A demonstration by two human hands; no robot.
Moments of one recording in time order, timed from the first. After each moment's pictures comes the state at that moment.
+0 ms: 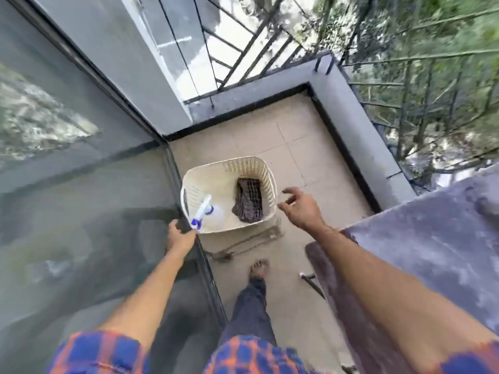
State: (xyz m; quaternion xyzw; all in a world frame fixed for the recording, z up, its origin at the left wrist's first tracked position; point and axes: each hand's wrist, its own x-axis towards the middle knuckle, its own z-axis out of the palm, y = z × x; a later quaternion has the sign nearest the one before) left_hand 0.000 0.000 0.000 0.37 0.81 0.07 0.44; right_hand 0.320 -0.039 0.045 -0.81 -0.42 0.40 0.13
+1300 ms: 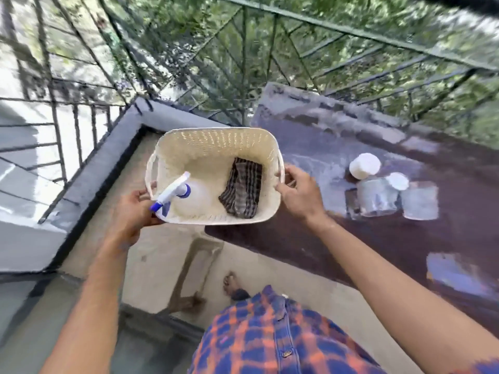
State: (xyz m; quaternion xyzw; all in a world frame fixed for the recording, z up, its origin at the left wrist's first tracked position) left_hand 0.226 -0.006 0.206 0.67 0.43 -0.01 0.61; right_hand 0.380 -0.308 0.196 -0.90 -0.10 0.13 0.41
